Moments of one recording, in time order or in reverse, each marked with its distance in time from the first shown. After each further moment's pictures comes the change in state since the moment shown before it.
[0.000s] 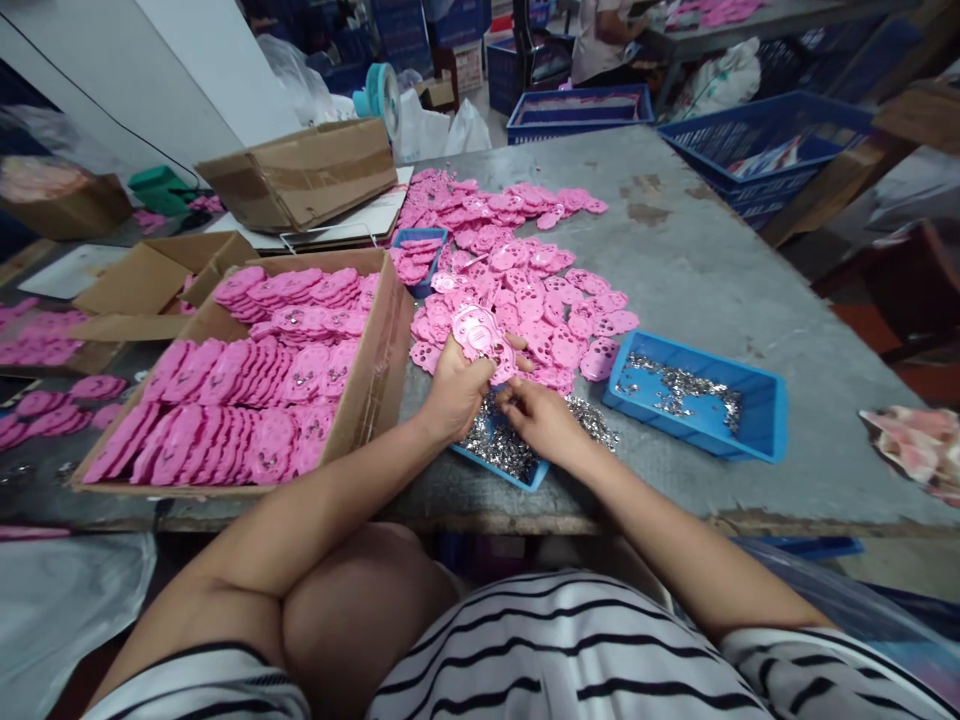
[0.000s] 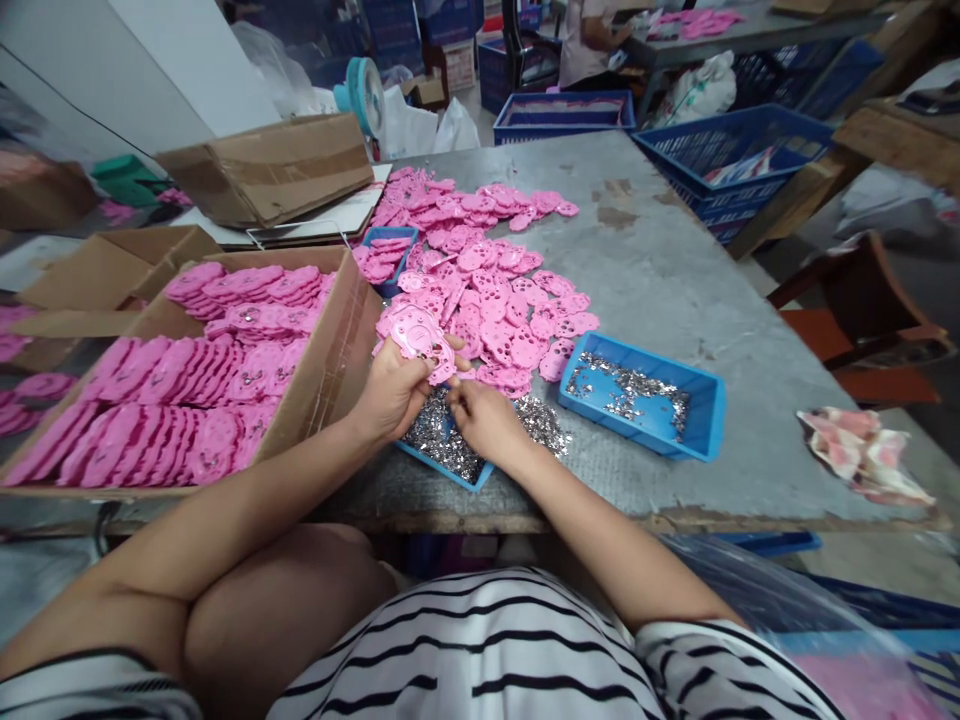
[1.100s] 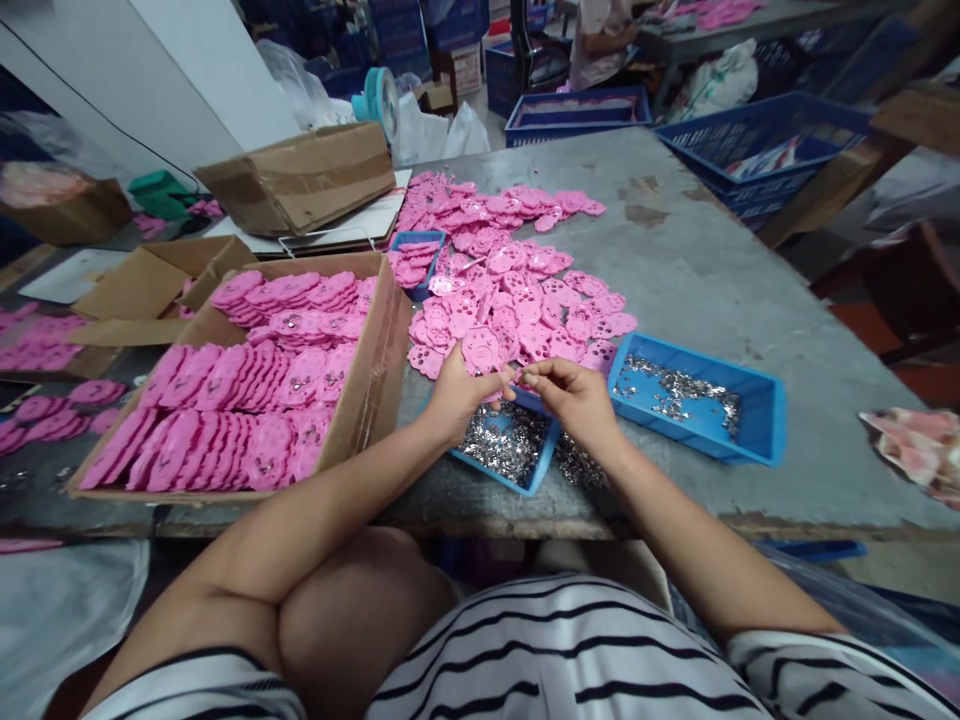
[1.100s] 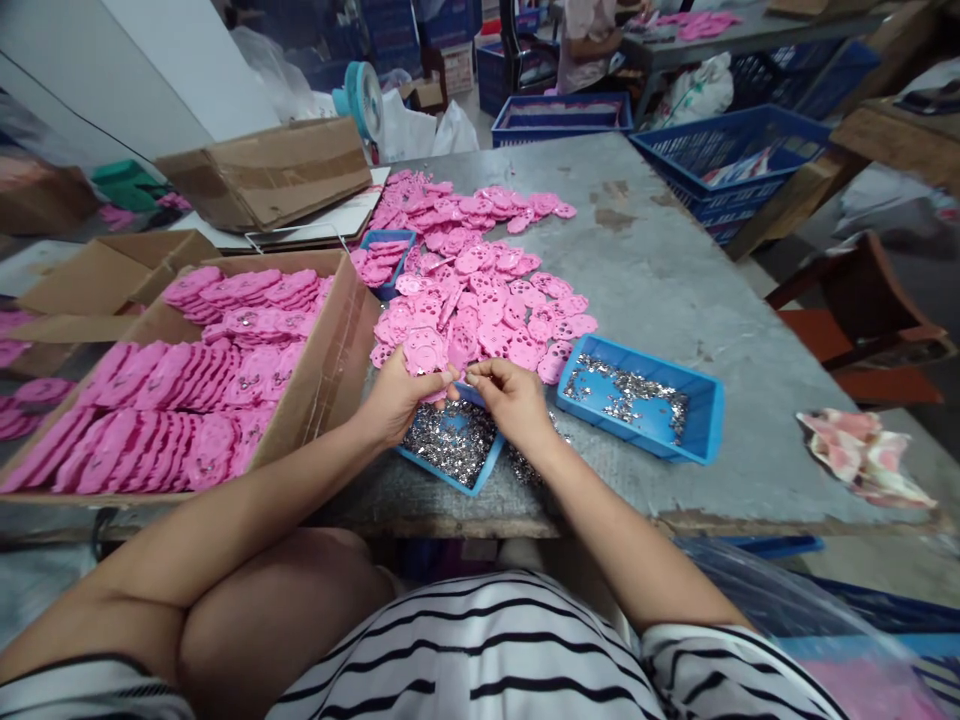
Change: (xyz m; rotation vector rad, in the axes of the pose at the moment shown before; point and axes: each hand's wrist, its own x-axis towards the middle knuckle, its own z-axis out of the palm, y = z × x) left_hand 0.002 -0.011 -0.008 0.210 0.084 -0.121; right_hand 0.001 0.015 -0.025 0.505 0.379 -0.044
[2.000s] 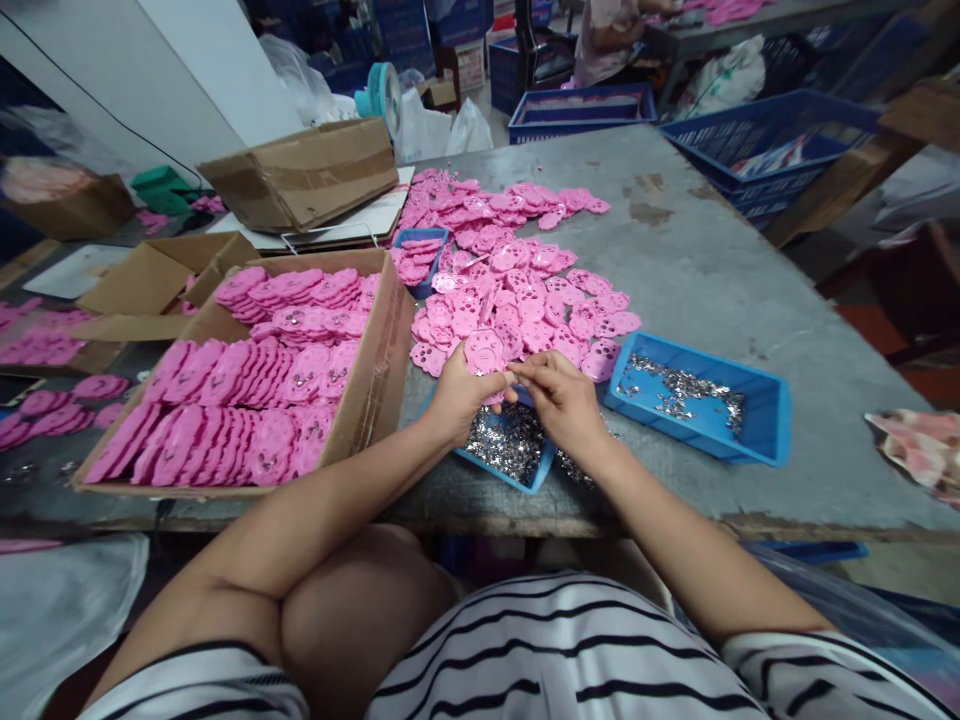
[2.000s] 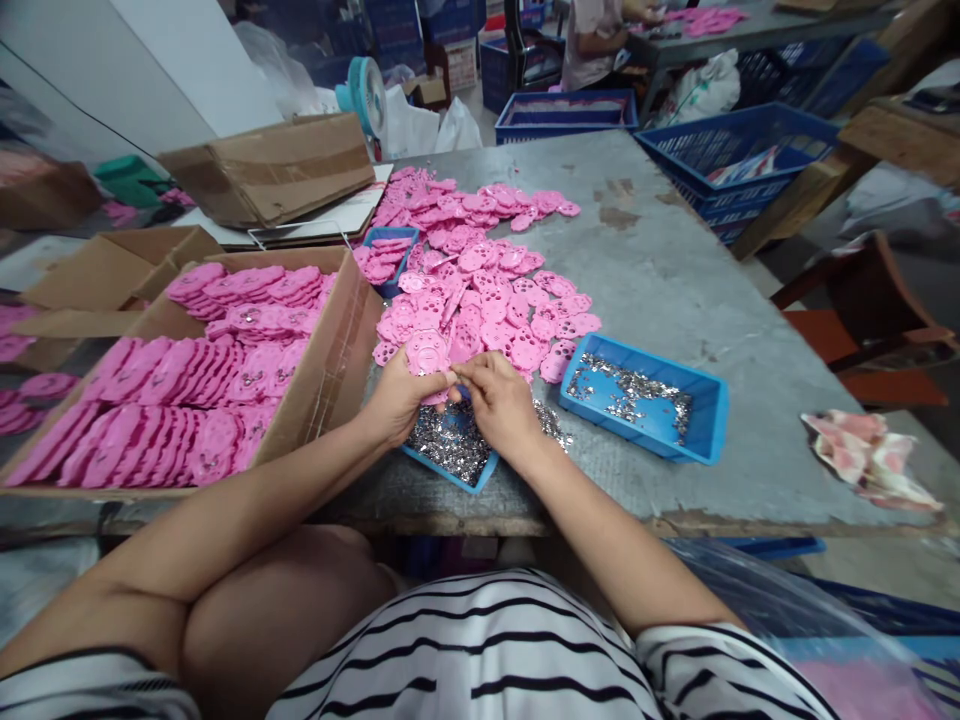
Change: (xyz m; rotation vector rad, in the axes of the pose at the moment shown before) left_hand -0.003 0.000 0.002 -0.031 0.028 -0.030; right_hand -0.005 -0.002 0.011 -0.235 -0.029 -0.219
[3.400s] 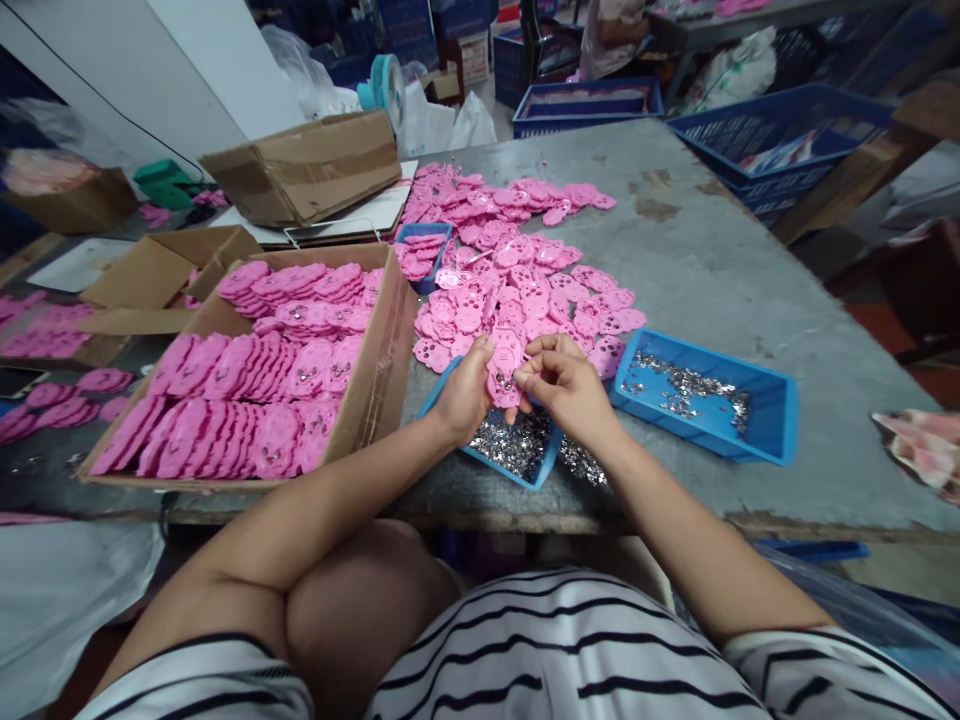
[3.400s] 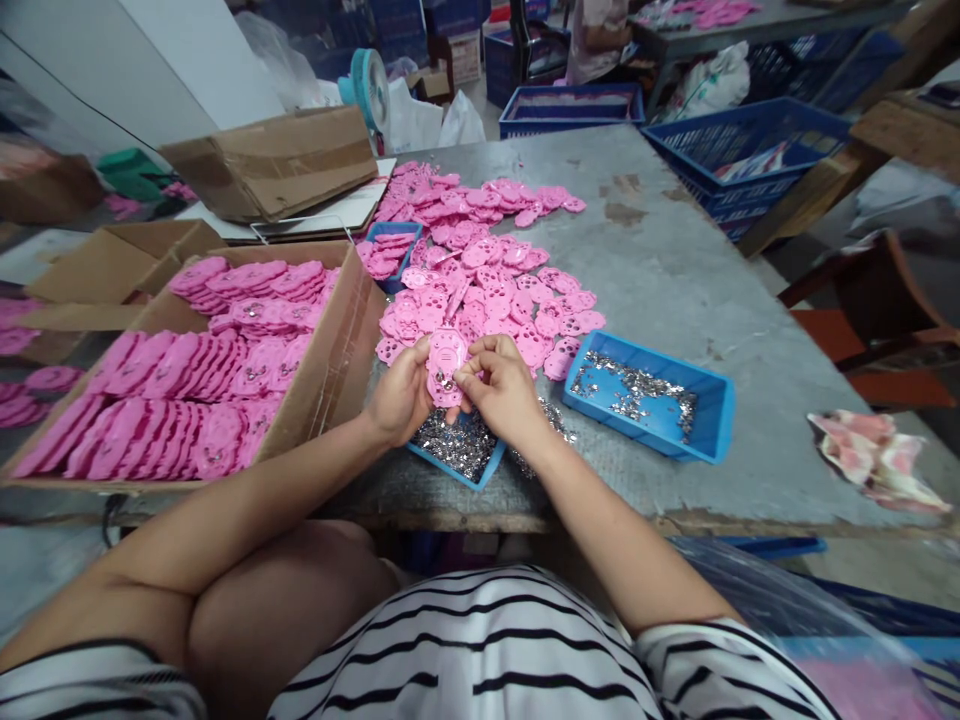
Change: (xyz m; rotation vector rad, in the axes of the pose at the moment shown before) left_hand 0.001 0.004 0.004 -0.205 -0.224 -0.111; right_hand 0.010 -0.017 -0.006 0.129 -0.037 0.143
